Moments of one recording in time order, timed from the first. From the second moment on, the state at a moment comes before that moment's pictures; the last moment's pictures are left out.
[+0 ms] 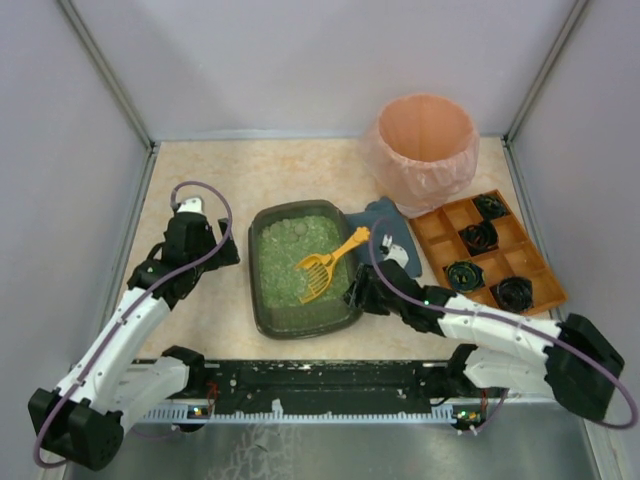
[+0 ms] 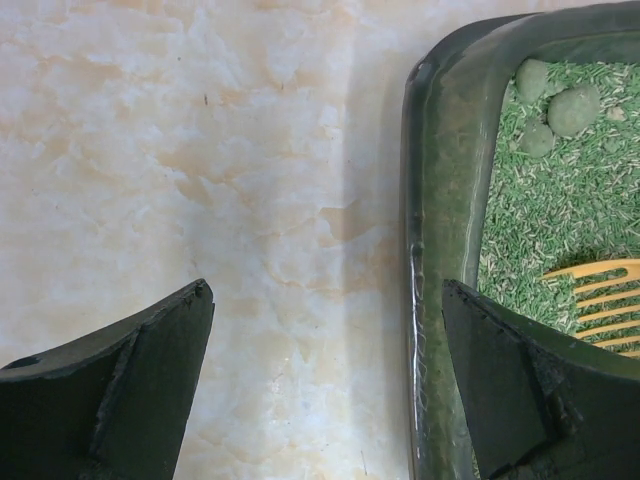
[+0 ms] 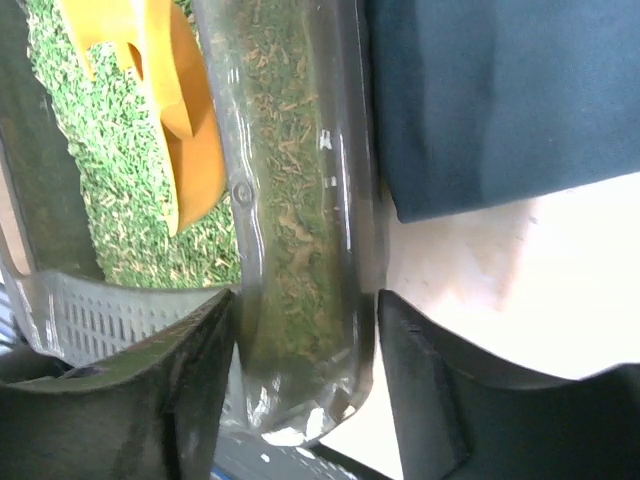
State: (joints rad) left arm -0.34 0.91 0.79 -0.58 -0.30 -0.39; right arm 0.92 1.12 0.50 -0.12 0.18 1.00
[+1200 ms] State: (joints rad) left arm -0.65 1.28 0.82 0.01 0.47 0.12; right arm 0.92 0.63 0.61 -0.64 0.40 0.94
